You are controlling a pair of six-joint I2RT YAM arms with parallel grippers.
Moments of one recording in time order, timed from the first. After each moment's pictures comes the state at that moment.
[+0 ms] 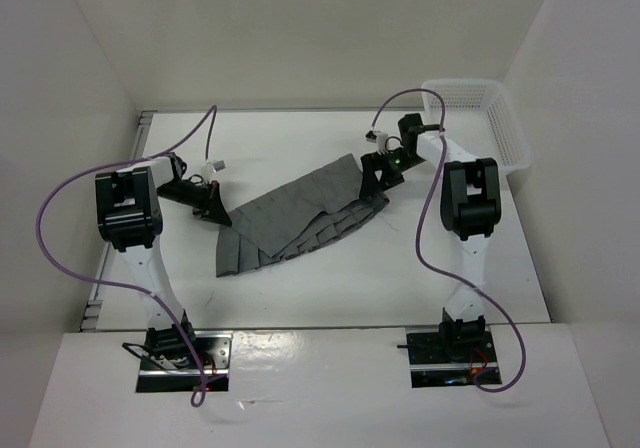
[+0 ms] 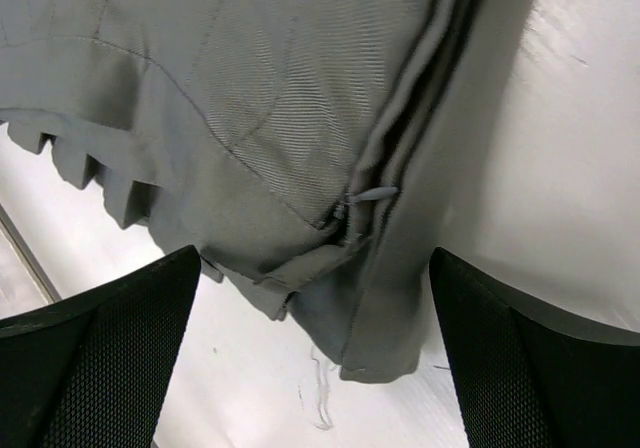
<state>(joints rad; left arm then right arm) 0.22 2.14 1.41 -0.94 0.86 0.54 0.12 2.21 1.72 -0.84 -0.72 -0.38</state>
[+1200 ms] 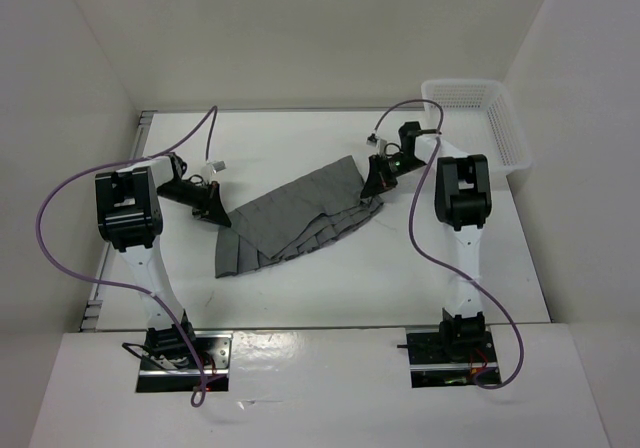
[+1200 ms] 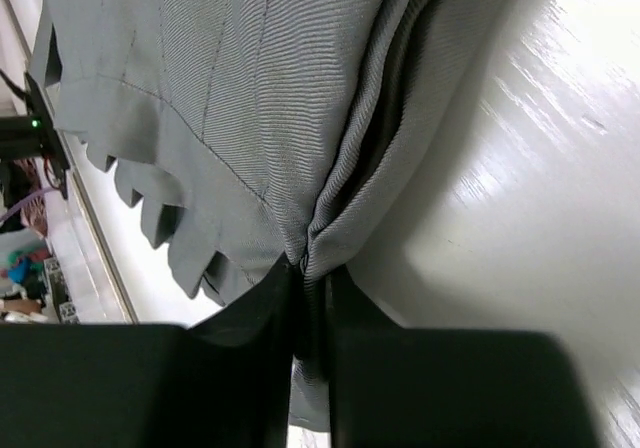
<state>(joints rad) 0.21 2.14 1.41 -0.95 0.85 0.54 0.09 2.39 1.82 -0.87 -0.93 -0.34</state>
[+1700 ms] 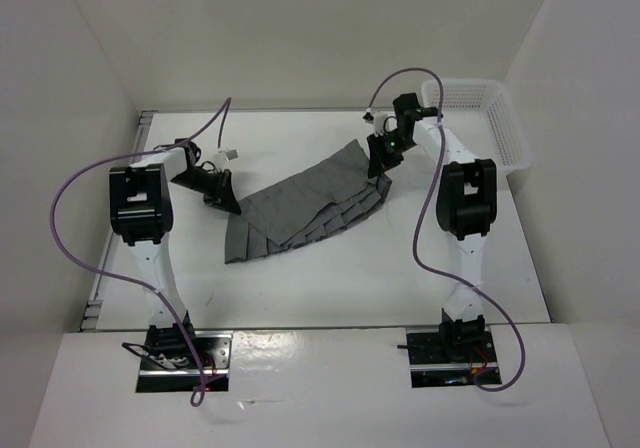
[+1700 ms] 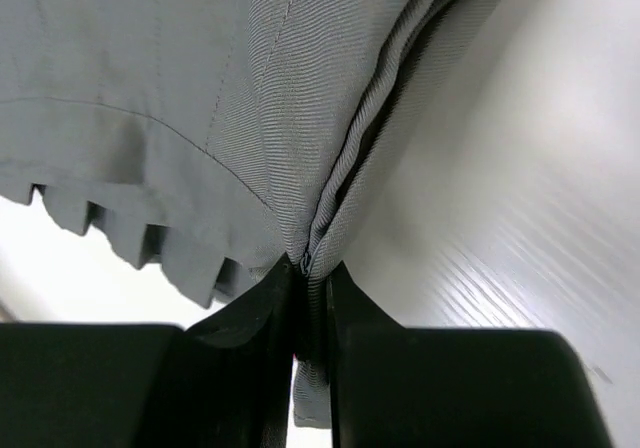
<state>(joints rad) 0.13 2.19 1.53 -0.91 0.82 0.45 0.15 2.27 1.91 -0.90 -0.57 -0.30</state>
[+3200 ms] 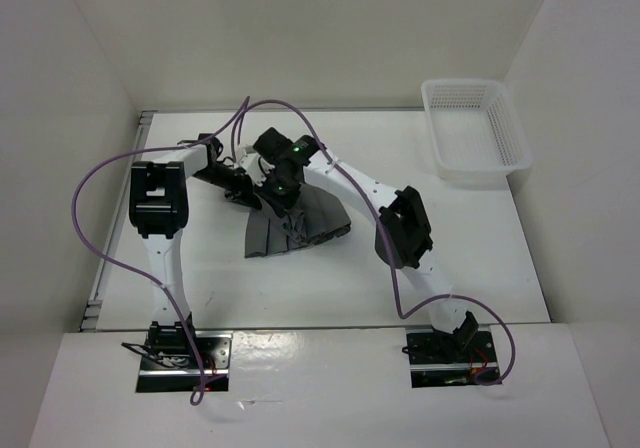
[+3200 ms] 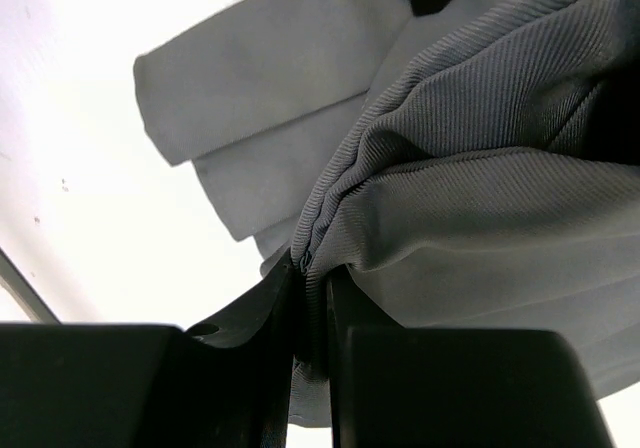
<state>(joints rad) 0.02 2.31 1.67 -0.88 0.91 0.27 0.83 2.30 2.22 -1.06 -0.23 -0.28</state>
